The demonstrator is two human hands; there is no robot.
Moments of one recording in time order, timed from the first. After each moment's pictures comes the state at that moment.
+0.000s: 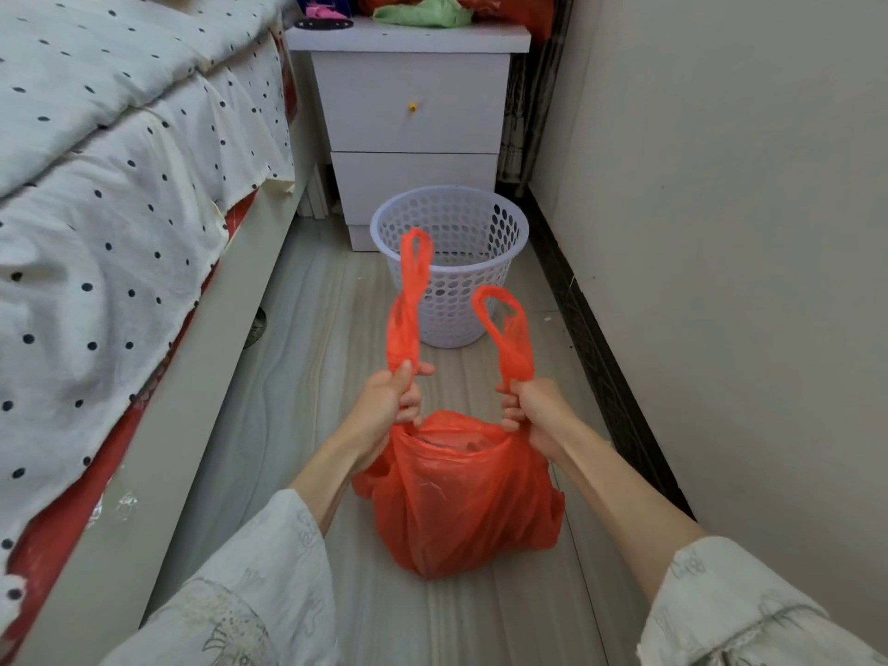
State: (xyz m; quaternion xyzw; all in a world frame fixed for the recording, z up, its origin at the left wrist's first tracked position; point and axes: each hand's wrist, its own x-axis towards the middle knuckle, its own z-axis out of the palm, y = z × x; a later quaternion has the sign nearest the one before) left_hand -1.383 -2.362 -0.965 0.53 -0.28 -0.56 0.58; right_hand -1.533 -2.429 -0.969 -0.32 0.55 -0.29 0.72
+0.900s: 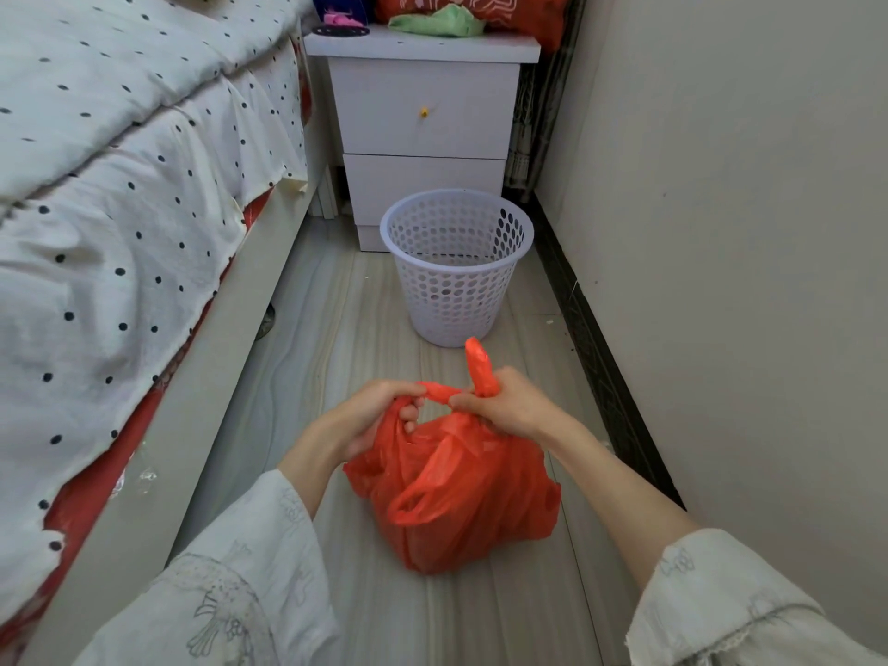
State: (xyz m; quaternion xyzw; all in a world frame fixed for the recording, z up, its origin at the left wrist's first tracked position) left_hand -1.367 -2.341 -0.945 0.59 -0.26 -0.66 0.39; right_hand -1.529 -2.409 -0.938 -0.72 0.46 -0.10 0.51
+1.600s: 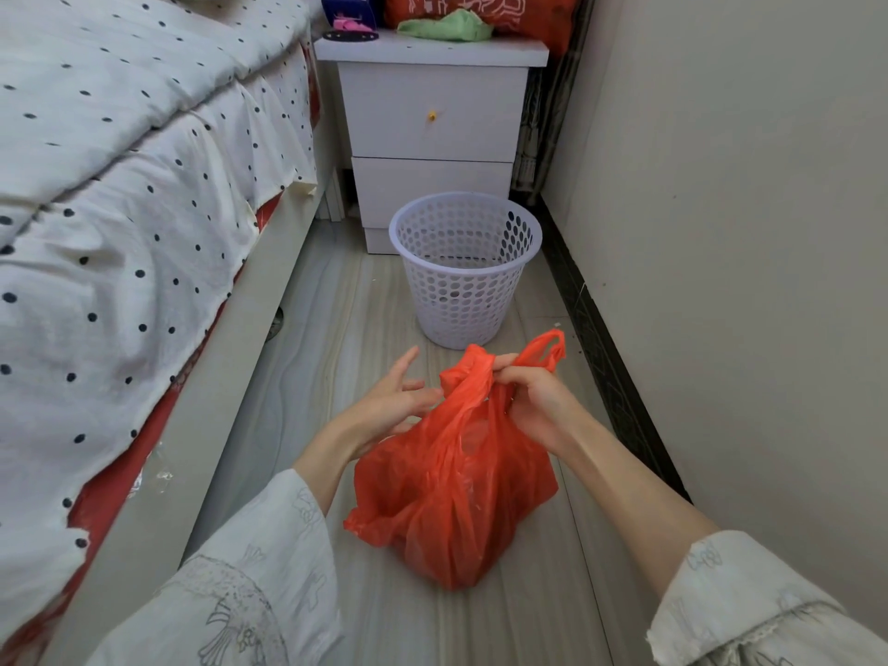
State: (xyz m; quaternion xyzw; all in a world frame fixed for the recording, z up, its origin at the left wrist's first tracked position) left_hand -1.368 -2.337 -0.937 0.63 -0.34 -0.57 0.39; right_hand -1.525 -2.412 -0.942 -0.36 0.36 -0.33 0.79
